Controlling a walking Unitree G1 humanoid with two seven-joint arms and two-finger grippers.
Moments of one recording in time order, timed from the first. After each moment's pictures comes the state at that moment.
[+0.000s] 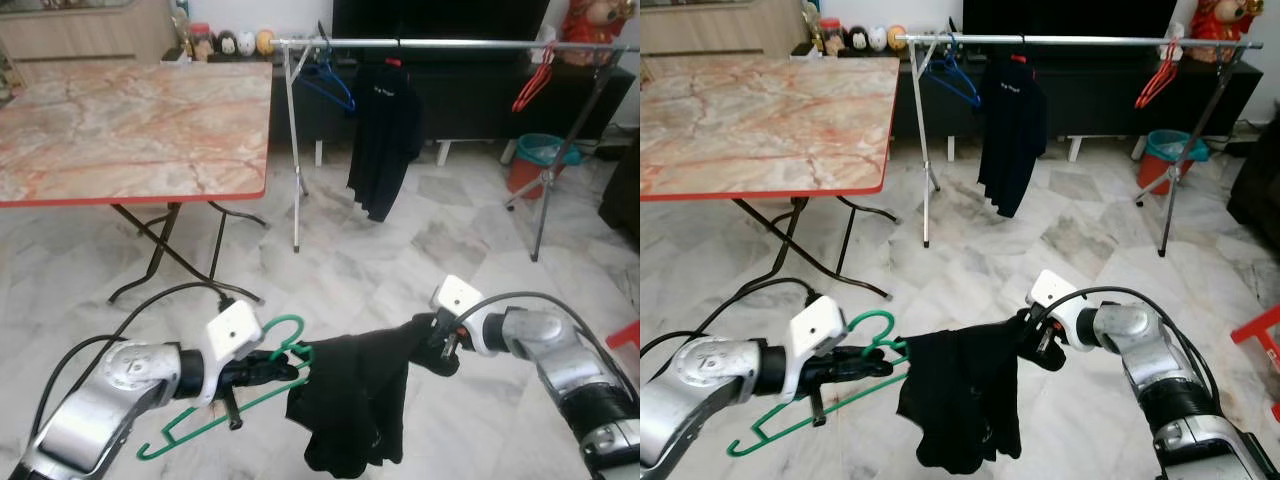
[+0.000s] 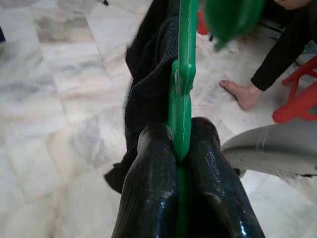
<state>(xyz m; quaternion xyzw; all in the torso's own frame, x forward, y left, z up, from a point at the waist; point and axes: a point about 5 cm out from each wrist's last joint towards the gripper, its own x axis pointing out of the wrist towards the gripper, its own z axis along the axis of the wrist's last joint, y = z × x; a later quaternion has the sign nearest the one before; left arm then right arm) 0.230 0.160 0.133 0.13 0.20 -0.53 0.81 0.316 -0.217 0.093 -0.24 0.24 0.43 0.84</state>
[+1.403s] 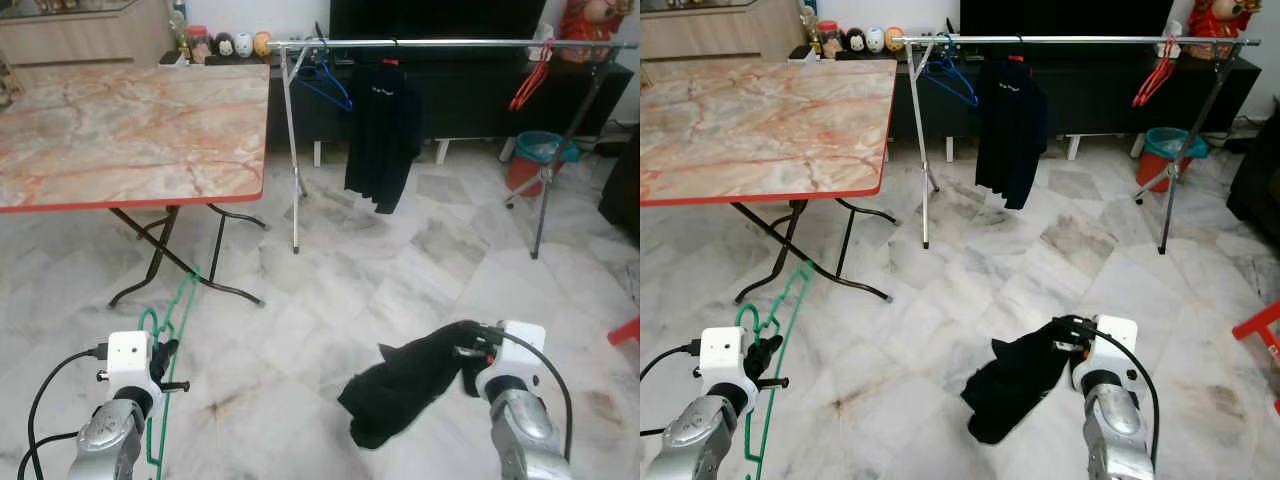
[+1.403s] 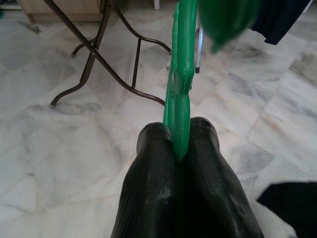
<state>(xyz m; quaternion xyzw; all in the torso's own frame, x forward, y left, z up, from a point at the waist) 0.257 0.252 0.032 0.00 0.15 0.03 0.99 0.267 -0.219 0.028 0.05 0.12 -0.07 0.99</state>
